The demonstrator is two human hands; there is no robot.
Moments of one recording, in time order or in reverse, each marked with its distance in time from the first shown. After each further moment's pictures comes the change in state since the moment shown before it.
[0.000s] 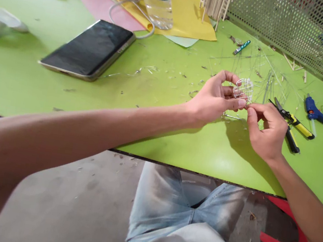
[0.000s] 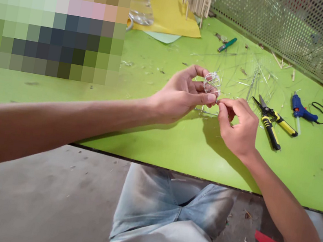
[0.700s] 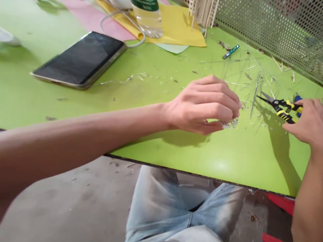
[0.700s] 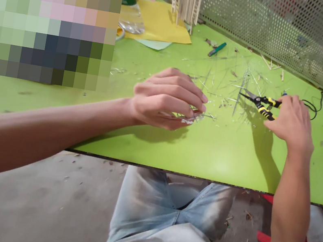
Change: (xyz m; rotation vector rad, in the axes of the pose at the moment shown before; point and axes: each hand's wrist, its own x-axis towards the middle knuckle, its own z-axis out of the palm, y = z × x) left_hand 0.020 0.011 -0.037 0.949 -0.498 1.289; right_hand 0.036 0.073 -0.136 -1.002 -0.495 0.435
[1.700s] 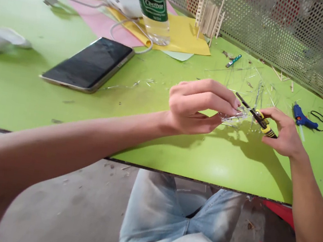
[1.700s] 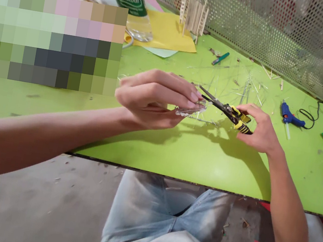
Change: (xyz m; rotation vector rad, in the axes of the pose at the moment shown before) left_hand 0.004 0.007 0.009 0.020 0.377 -0.208; right_hand -0.003 -0.049 0.028 0.954 0.071 -0.553
